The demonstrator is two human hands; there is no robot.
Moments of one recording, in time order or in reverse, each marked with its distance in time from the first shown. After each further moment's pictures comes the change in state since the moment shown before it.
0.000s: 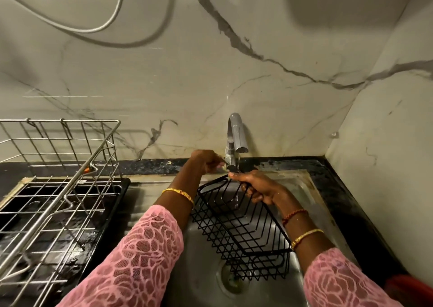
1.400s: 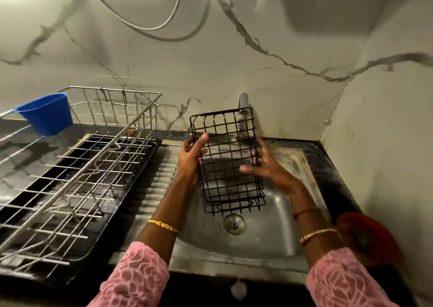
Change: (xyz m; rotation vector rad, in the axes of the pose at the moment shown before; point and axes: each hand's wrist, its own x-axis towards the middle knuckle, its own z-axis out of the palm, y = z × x) left_hand -0.228 -0.124 -0.027 -0.367 0.150 0.629; right_hand -0.152 0.038 0.030 -0.226 0.046 -0.378
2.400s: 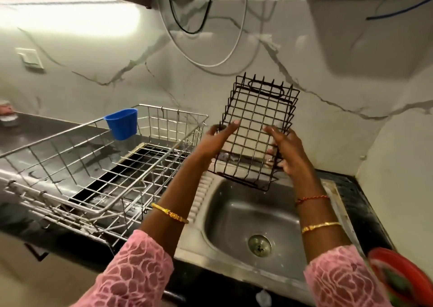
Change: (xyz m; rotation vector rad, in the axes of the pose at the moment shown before) left_hand -0.072 0.132 -0.019 0.455 -0.053 0.014; right_hand -0.006 -0.136 0.041 0.320 0.332 0.052
